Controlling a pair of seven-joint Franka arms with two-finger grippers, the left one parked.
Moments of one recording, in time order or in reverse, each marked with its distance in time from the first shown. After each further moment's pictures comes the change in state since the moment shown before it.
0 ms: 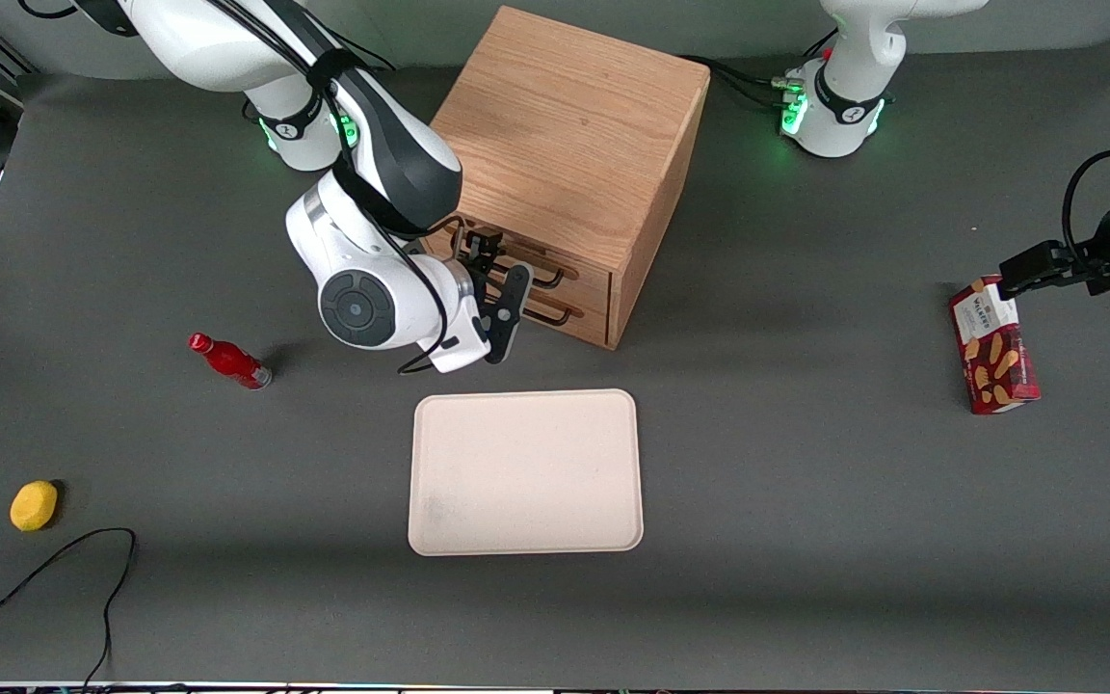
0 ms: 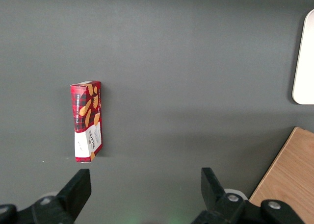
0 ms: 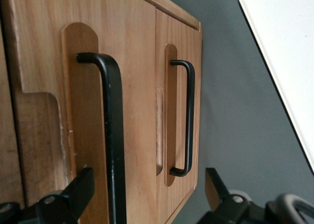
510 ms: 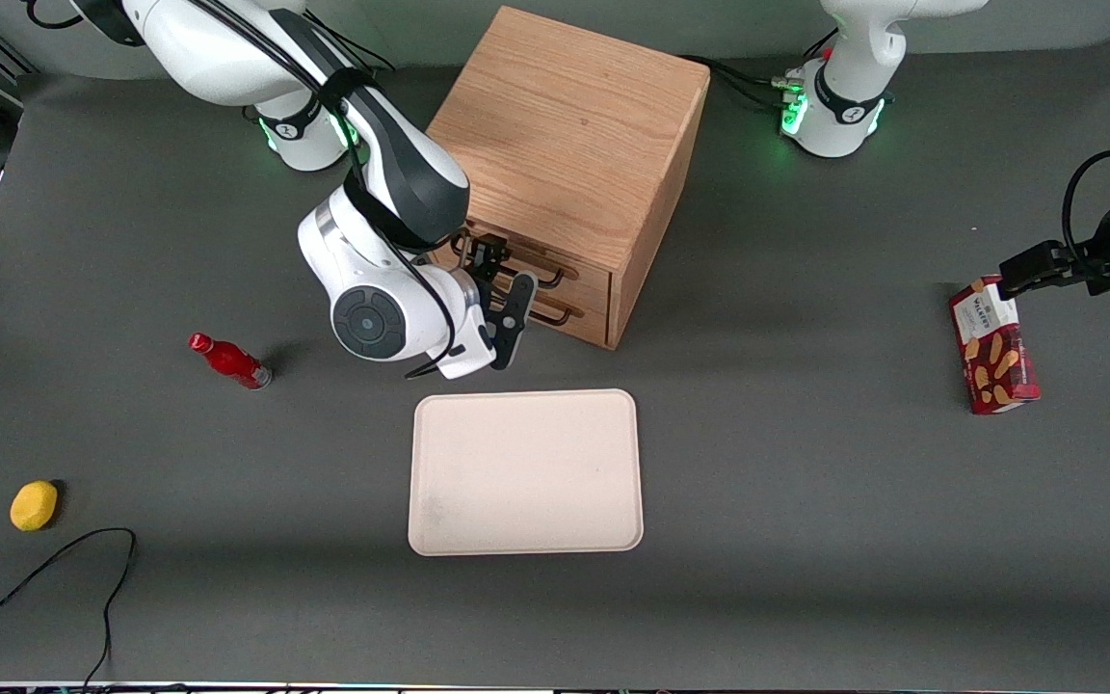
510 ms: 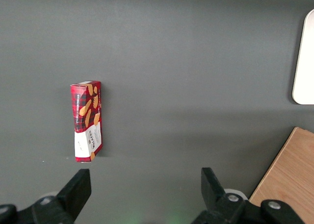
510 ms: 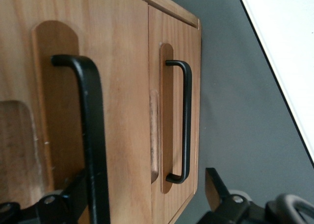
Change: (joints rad) arm 0.000 0.033 0.002 0.001 0.002 0.018 -0.001
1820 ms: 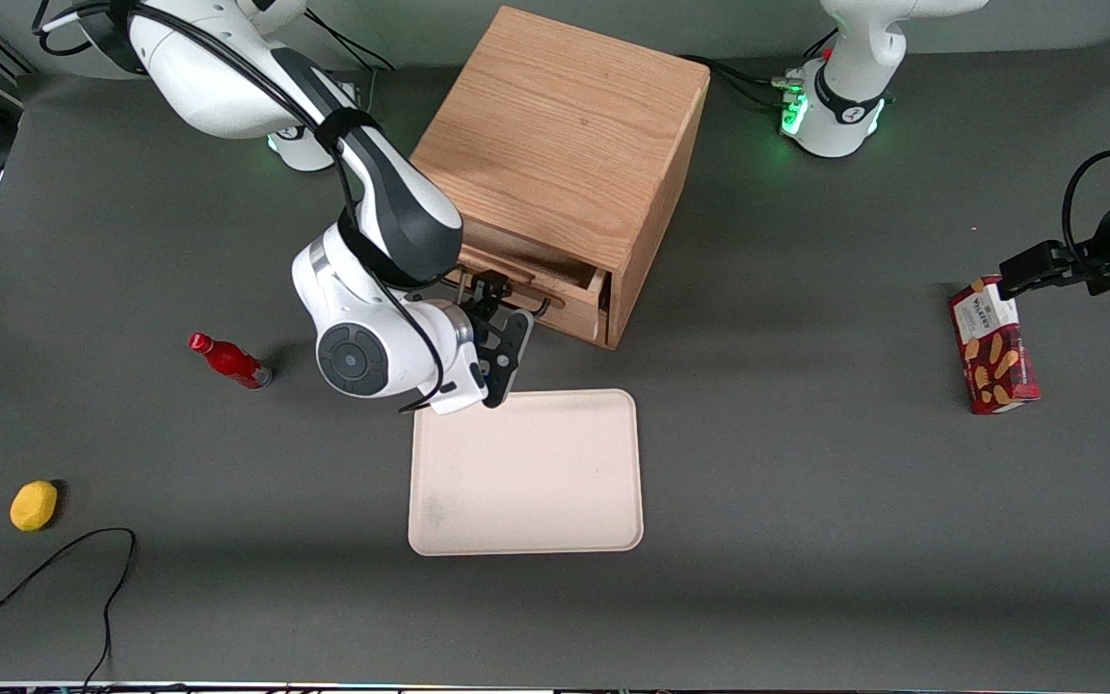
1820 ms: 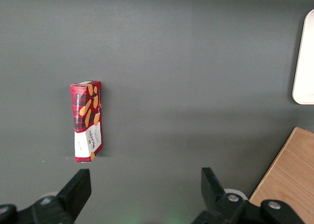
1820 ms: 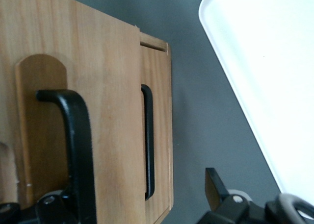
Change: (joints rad) arm -0.025 0.099 -0.014 0.123 -0.004 0.033 -0.012
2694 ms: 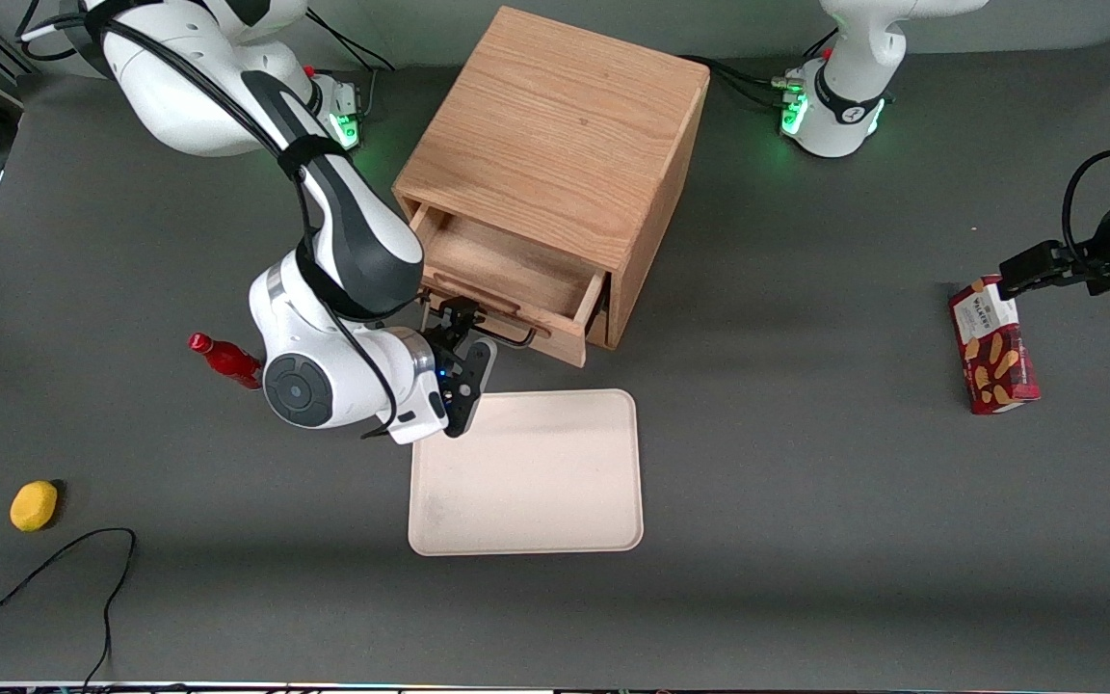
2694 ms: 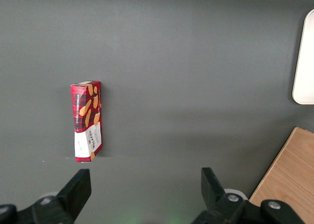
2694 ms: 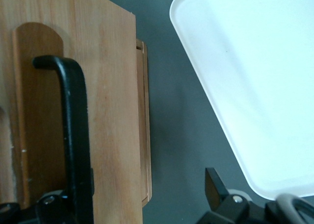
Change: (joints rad) arm -0.068 0.011 -0.001 0.023 -0.012 0.000 -0.051
